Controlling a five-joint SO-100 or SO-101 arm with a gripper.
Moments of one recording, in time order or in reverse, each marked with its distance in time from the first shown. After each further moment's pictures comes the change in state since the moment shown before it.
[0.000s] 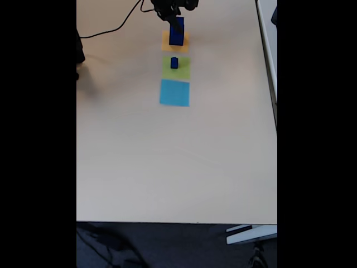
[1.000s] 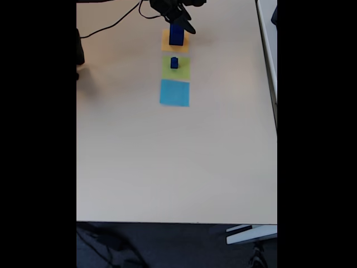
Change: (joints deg) arm 8.3 4.5 -4.6 1.8 -18.1
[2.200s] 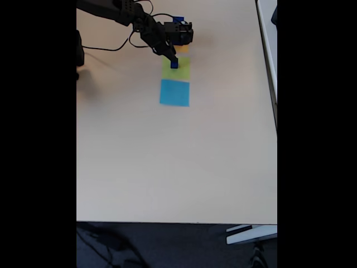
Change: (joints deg) arm 8.7 1.9 29.3 -17.0 -4.9
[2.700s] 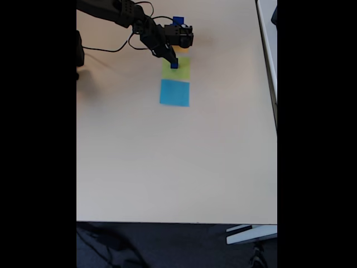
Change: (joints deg) arm 1.9 0.0 0.4 0.5 0.0
